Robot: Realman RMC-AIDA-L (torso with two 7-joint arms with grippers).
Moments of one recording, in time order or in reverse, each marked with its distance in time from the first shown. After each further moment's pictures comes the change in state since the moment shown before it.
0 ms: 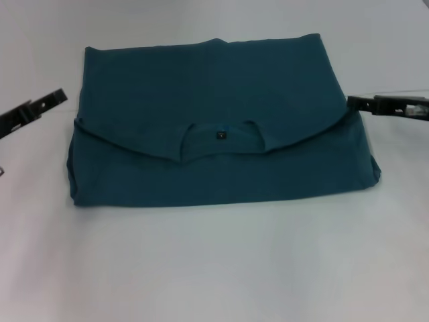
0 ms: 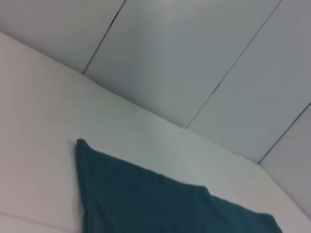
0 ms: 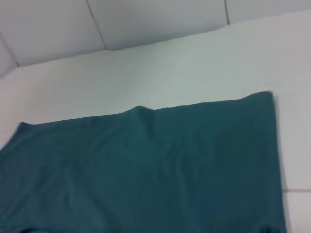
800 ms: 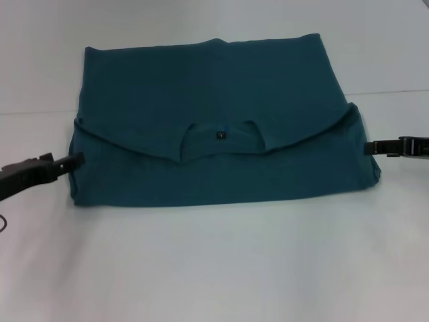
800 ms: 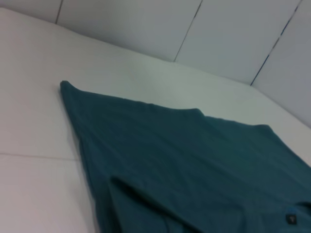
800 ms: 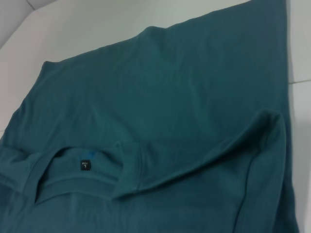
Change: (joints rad) left arm 0.133 -0.045 0.215 0.079 0.012 0.019 0.106; right arm -0.076 -0.067 -0.009 -0.072 -0.142 -0.325 0.249
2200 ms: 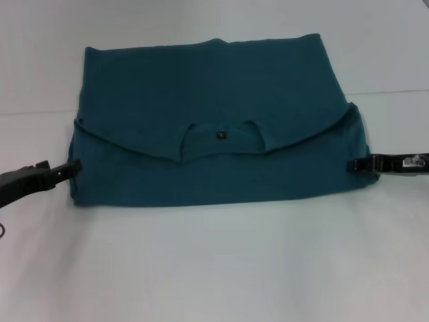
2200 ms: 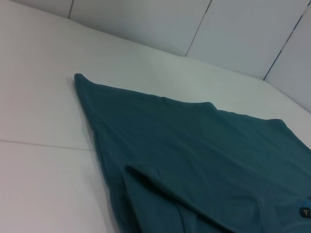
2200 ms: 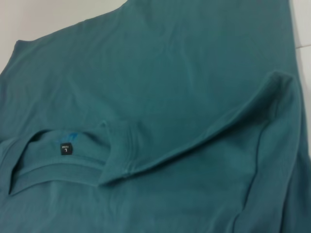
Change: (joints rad) left arm 0.014 -0.008 0.009 -0.003 0.001 -0.035 0.008; right arm 0.039 0.075 -0.005 0.068 -0.079 0.162 0.024
